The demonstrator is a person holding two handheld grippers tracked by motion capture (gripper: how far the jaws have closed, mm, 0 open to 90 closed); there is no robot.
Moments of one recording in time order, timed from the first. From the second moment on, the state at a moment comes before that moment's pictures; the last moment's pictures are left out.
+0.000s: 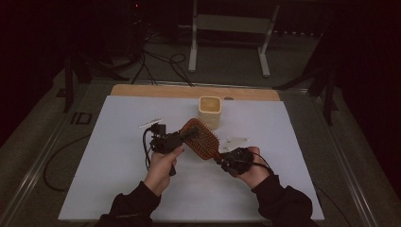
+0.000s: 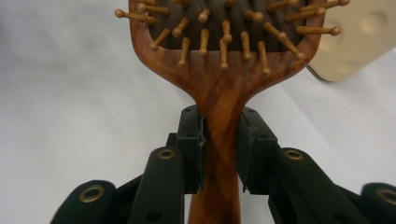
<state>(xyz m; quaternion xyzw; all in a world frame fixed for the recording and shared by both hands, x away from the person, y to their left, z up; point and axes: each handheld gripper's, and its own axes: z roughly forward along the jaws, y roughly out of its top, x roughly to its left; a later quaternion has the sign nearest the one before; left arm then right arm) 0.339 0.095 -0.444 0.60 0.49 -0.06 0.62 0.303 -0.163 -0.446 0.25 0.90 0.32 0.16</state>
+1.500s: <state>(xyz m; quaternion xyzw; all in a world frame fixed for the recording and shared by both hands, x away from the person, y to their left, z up) 0.345 0.099 -0.345 0.65 0.41 0.05 0.64 0.297 -0.198 -0.453 0.33 0.85 0.38 0.15</state>
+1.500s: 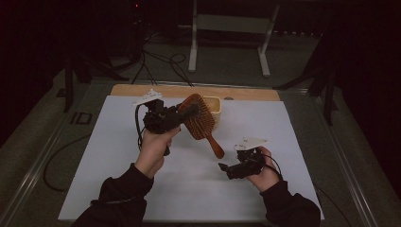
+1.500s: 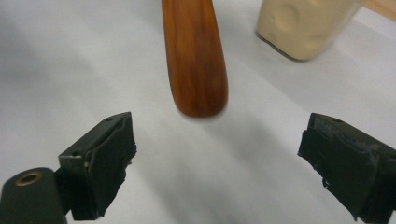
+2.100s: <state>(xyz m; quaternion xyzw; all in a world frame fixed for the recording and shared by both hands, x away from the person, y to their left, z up) 0.365 0.096 -0.309 0.67 0.40 0.09 0.62 0.290 -0.227 -0.463 0.36 0.83 0.39 0.15</state>
